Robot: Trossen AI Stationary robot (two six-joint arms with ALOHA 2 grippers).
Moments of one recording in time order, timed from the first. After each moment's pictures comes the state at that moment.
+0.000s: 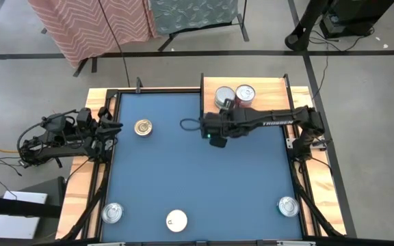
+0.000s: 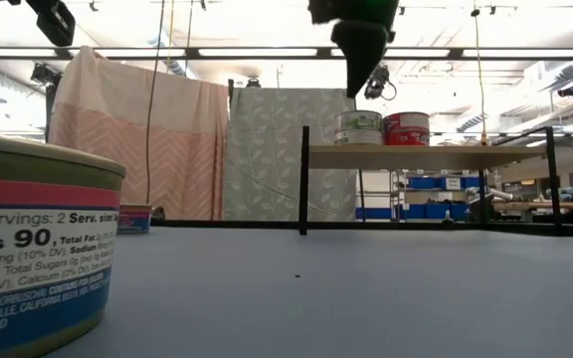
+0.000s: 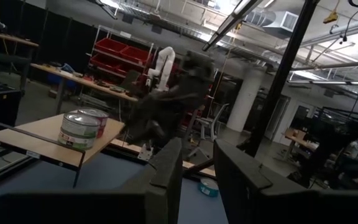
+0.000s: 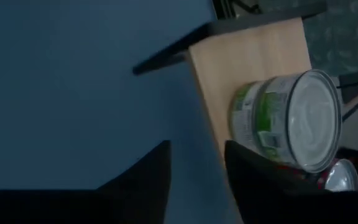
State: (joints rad) left arm 0.06 0.01 0.52 -0.28 0.02 -0.35; right arm 0.02 1.83 1.79 -1.33 0.60 0.27
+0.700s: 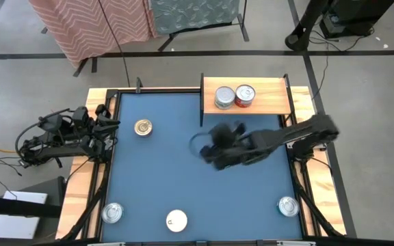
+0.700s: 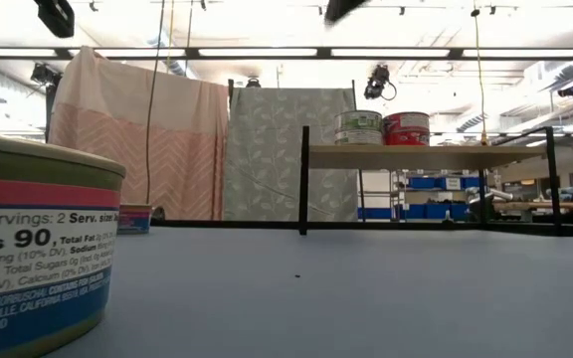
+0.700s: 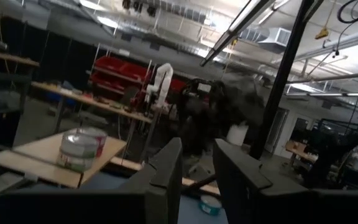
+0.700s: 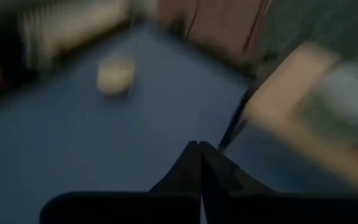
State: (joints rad) left arm 0.06 0.01 0.52 -0.20 0.01 -0.33; right arm 0.30 1.72 1.72 -1.05 0.85 0.94
